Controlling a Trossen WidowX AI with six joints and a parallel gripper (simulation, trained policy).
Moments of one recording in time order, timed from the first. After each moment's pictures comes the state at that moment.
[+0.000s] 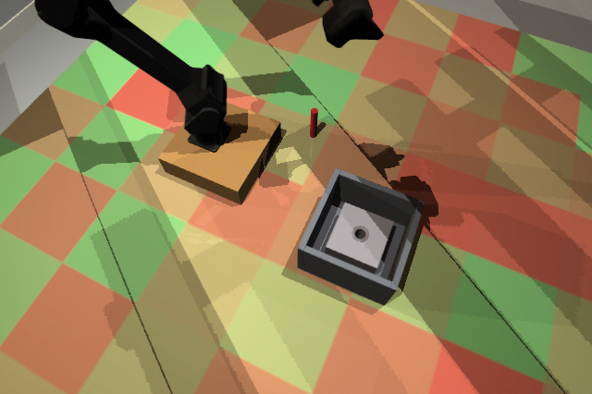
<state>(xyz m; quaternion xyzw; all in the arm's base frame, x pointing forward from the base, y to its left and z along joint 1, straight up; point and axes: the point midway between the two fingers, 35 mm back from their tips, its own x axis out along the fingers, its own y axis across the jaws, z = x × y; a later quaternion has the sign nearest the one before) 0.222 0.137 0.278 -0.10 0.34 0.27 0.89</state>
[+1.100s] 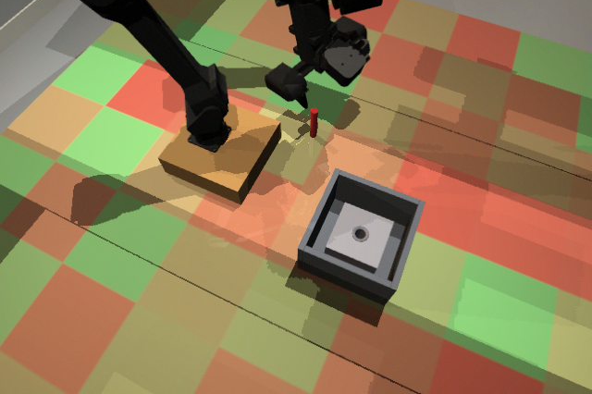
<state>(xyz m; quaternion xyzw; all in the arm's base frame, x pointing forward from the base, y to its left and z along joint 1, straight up) 0.180 0.121 0.125 0.16 0.63 -0.10 0.75</state>
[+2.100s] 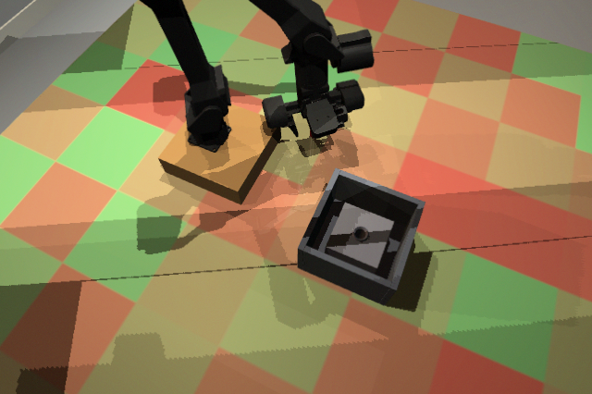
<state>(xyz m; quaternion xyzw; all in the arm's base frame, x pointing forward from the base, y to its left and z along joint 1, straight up) 0.173 0.119 0.007 0.32 0.61 -0.29 0.67</state>
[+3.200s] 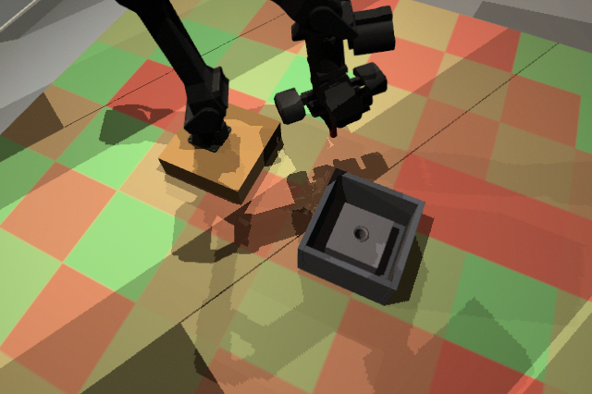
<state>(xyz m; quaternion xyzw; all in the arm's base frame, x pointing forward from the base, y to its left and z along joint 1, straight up) 0.218 0.095 0.078 0.29 0.57 -0.26 0.72</state>
